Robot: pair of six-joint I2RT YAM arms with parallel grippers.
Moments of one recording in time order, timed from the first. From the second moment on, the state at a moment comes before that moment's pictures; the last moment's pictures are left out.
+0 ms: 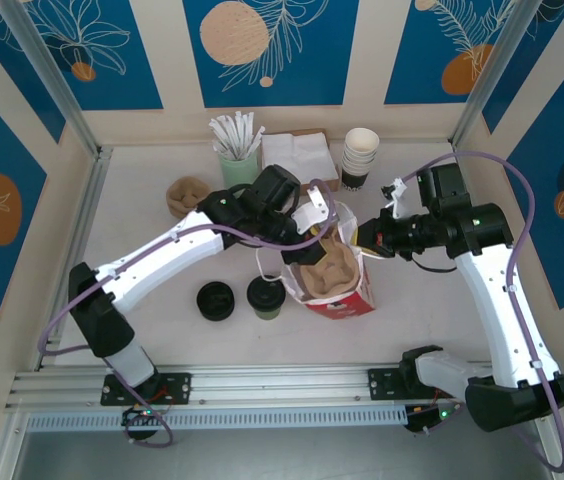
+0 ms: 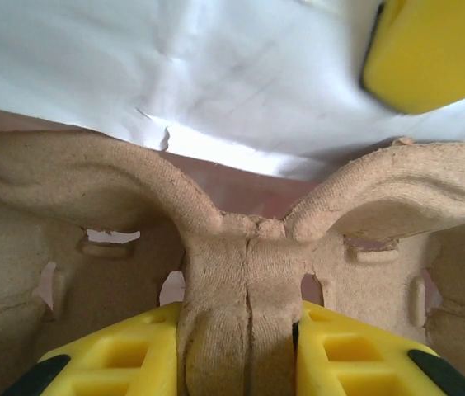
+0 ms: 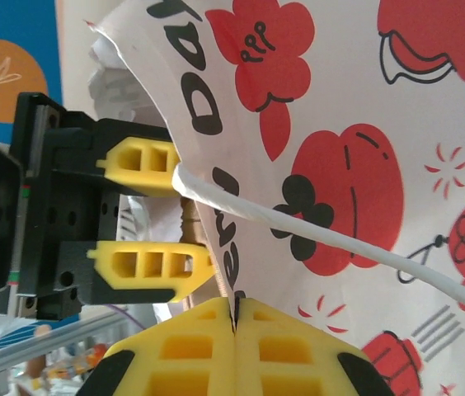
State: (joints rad) left arm -0.89 1.65 1.66 -0.82 0.47 0.15; right arm 0.20 1.11 1.40 -1.30 -0.72 0.51
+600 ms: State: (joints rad) left arm -0.89 1.70 1.67 -0.88 0.48 0.19; right arm 0.12 1.12 1.25 -1.25 -0.78 0.47
